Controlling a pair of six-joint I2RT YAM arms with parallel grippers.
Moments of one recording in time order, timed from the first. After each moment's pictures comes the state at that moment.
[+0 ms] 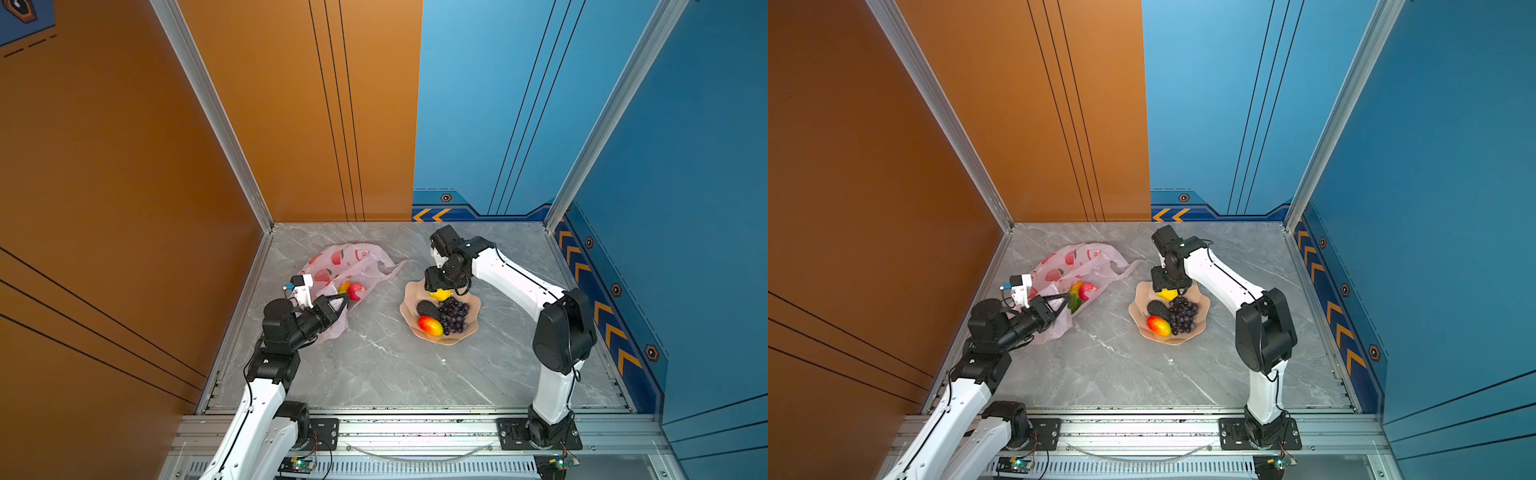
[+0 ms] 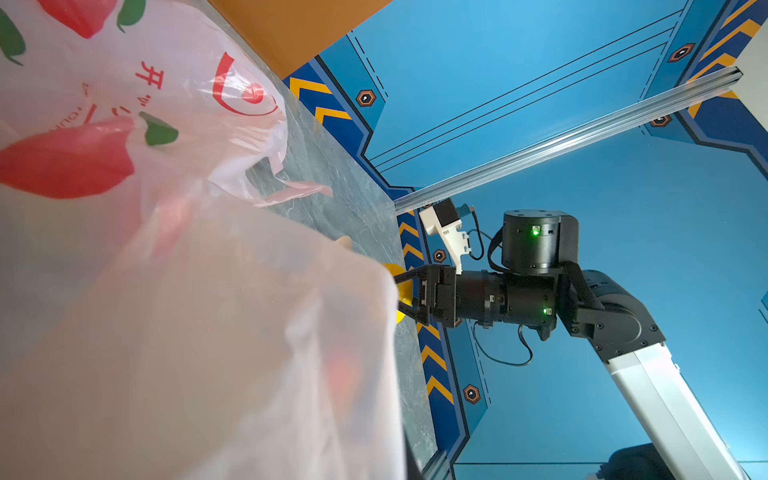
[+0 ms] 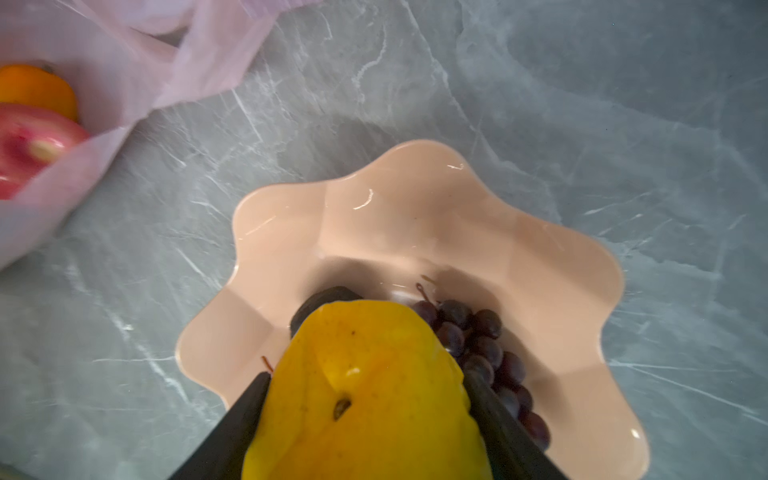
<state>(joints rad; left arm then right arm) -0.06 0.70 0.45 0.03 0.61 -0.99 0.54 1.87 1.63 -0.96 -0.07 0.35</state>
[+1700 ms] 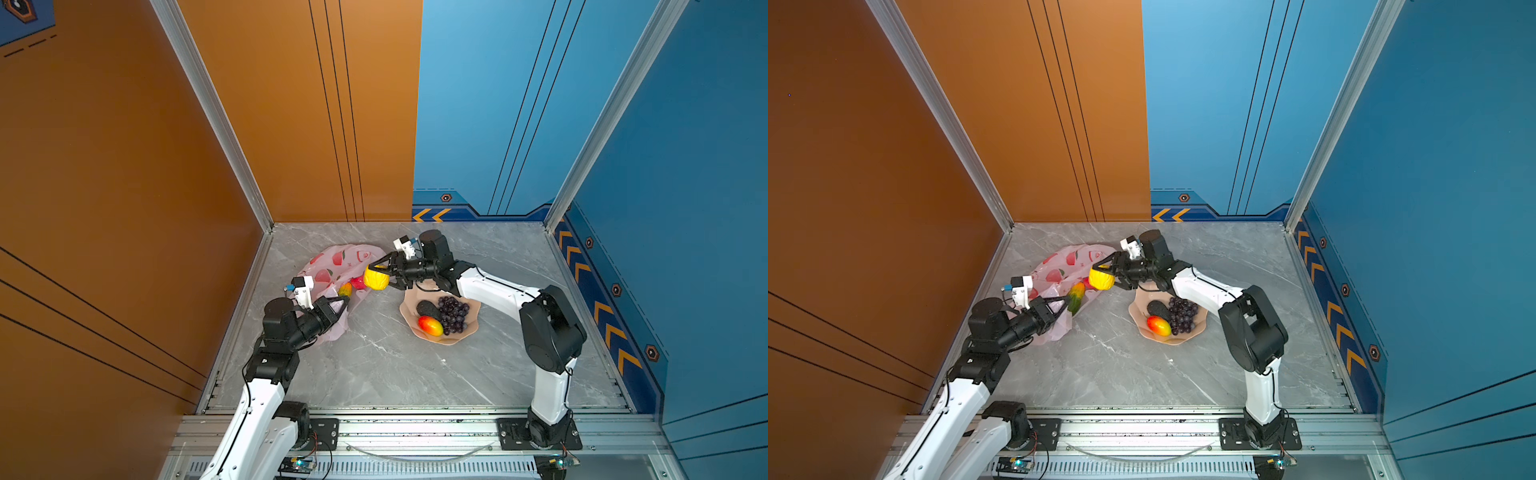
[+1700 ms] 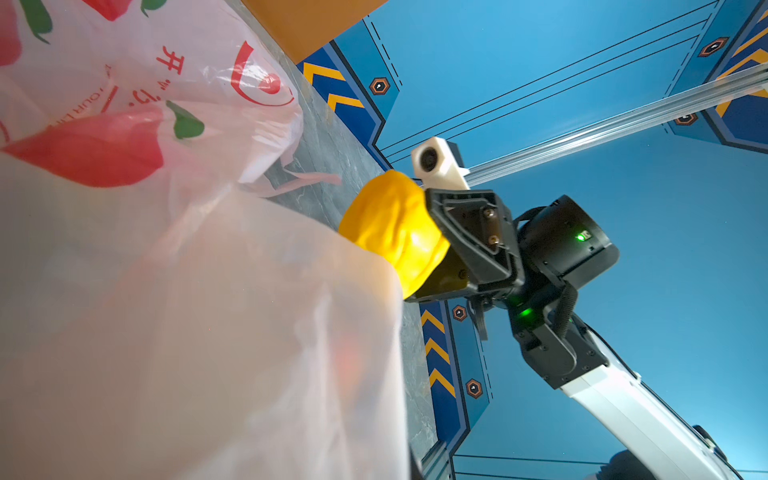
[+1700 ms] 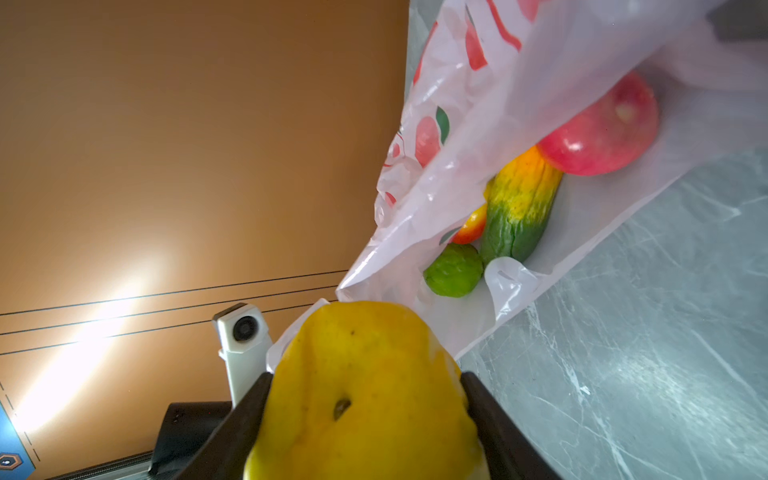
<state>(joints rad) -0.07 0.69 0.47 -0.06 0.60 -0.98 0.64 1.95 1.43 0.10 -0.77 1.18</state>
